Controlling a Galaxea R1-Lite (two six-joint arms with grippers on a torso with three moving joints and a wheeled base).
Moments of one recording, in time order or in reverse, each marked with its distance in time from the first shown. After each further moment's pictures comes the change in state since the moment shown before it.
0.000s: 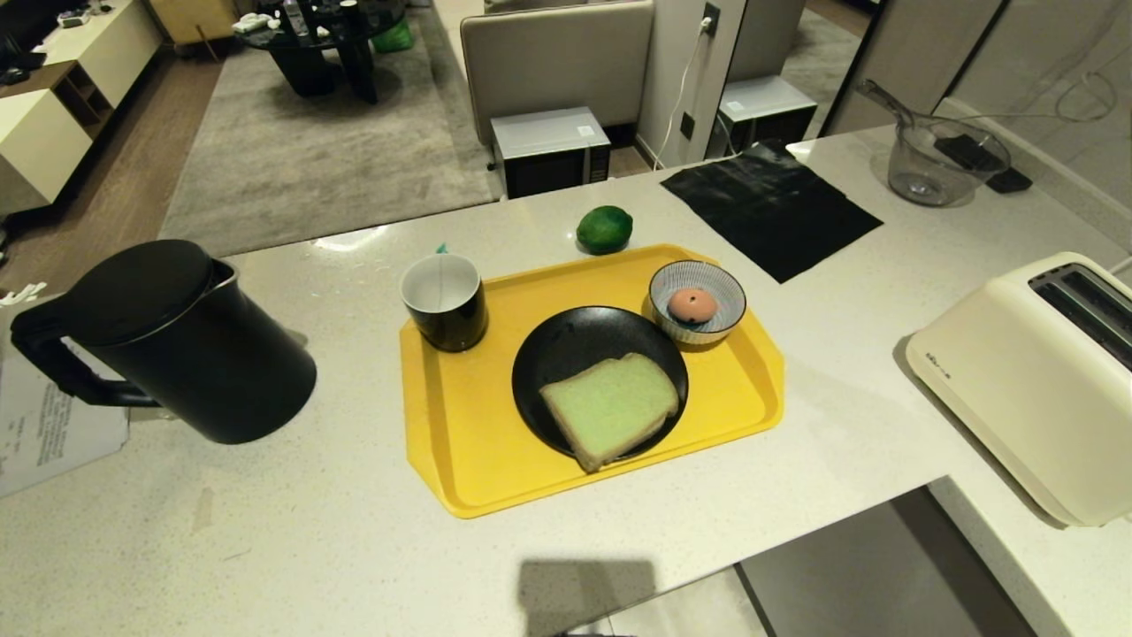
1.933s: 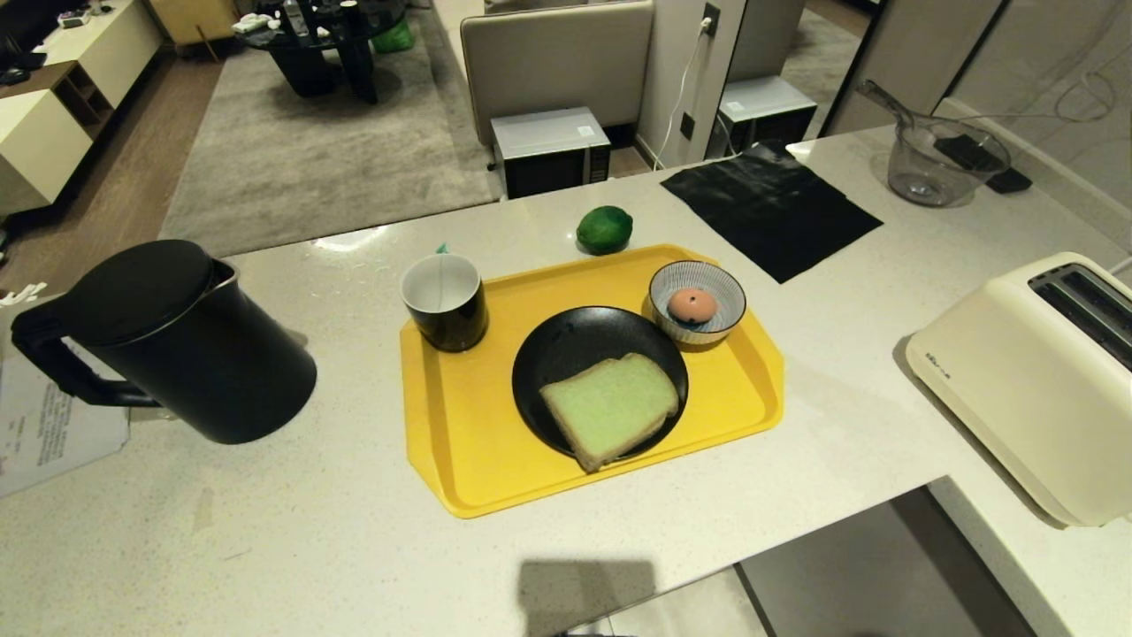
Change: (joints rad) left arm 0.000 0.000 0.000 0.001 0.000 0.007; right arm 0.002 -0.066 0.437 -0.542 -0.144 0.001
